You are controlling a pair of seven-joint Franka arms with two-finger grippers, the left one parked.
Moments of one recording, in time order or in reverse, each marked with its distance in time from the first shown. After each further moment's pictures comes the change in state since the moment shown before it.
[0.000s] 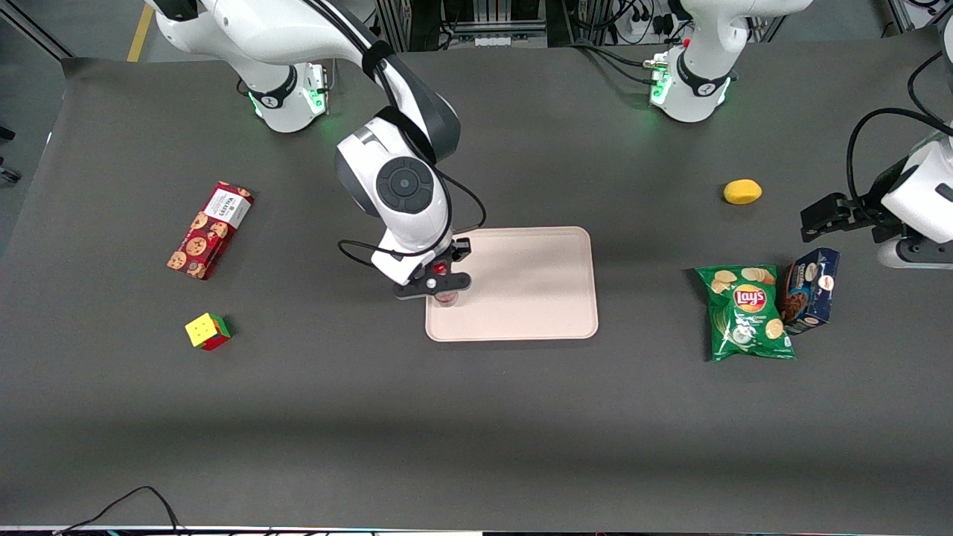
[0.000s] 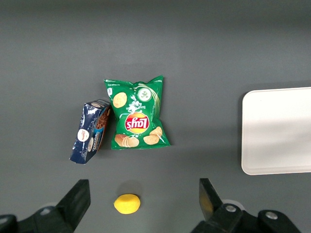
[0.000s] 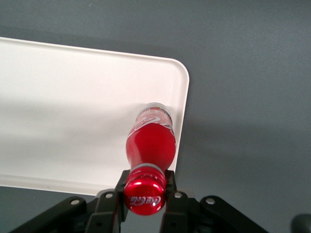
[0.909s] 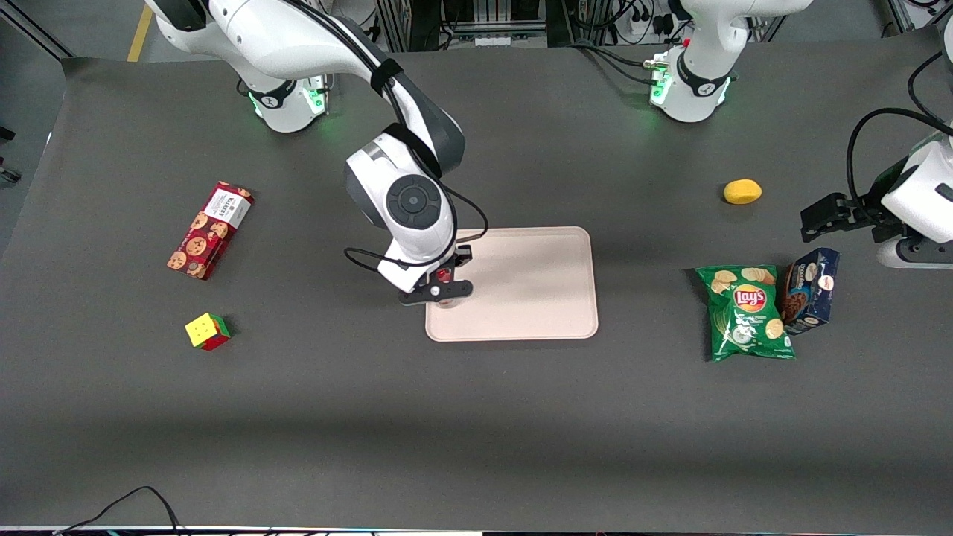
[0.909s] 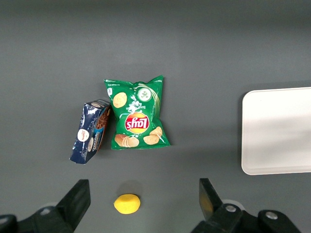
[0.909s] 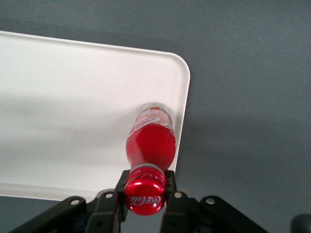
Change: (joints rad) arm 0.000 0.045 0.000 0.000 0.000 0.018 0.000
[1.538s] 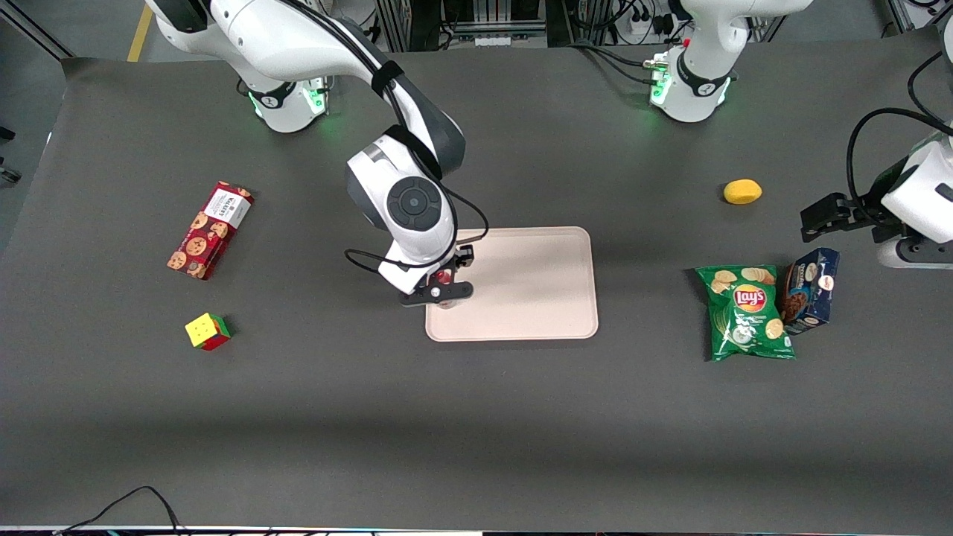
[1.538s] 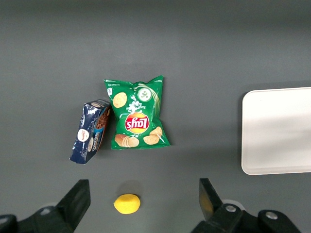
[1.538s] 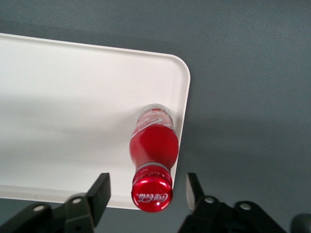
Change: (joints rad) arm 0.000 0.005 -0.001 0.005 0.000 0.003 0.001
